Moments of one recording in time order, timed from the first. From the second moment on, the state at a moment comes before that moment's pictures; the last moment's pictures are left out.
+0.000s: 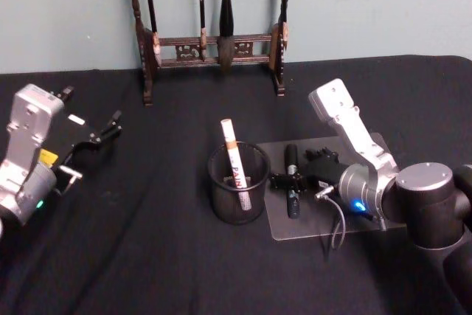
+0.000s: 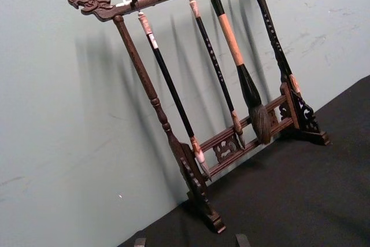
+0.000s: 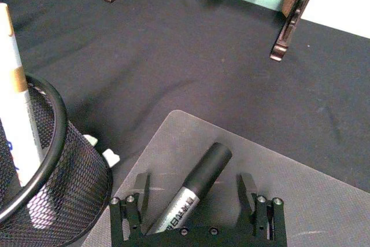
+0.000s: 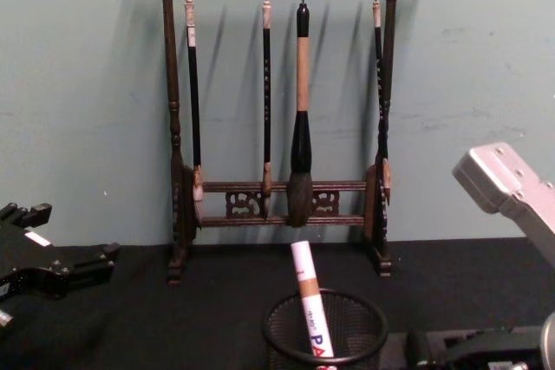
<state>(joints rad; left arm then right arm) -0.20 0.60 0.45 -1.41 -0.25 -0.12 0.03 0.24 0.27 -0.36 -1.45 0.12 0.58 0.30</state>
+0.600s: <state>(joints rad) -0.20 0.60 0.45 -1.41 -0.25 -0.12 0.03 0.24 0.26 -0.36 -1.45 0.10 0.58 0.31</state>
